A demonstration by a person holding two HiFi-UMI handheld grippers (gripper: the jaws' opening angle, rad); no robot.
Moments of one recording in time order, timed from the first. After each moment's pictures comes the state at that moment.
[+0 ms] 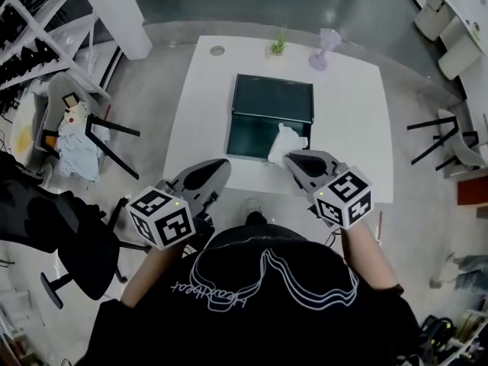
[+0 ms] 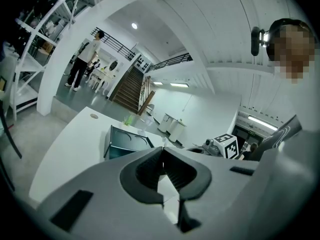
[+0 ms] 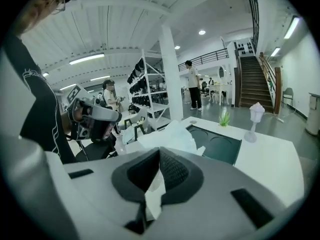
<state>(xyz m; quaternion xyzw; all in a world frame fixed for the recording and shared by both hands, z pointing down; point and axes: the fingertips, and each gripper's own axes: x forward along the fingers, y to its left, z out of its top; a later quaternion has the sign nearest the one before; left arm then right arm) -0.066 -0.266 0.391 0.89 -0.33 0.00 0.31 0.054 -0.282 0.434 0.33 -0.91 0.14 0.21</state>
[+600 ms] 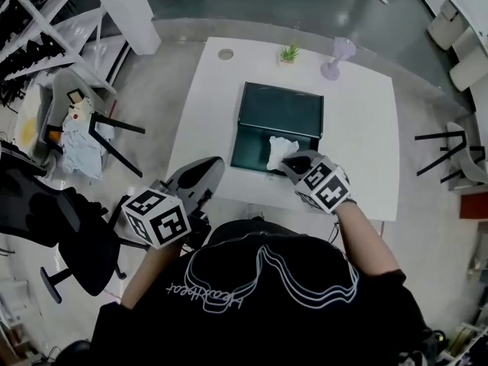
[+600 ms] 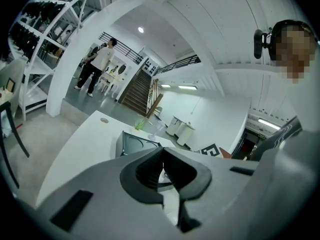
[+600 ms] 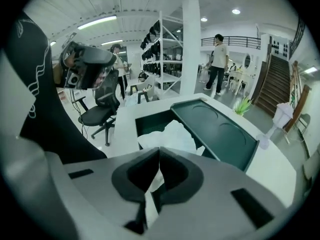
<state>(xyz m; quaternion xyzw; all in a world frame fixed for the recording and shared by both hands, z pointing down) -0.089 -0.309 0.397 0.87 -0.38 0.00 0.31 0.046 -0.331 0.530 0.24 -0.88 0.10 0.40</state>
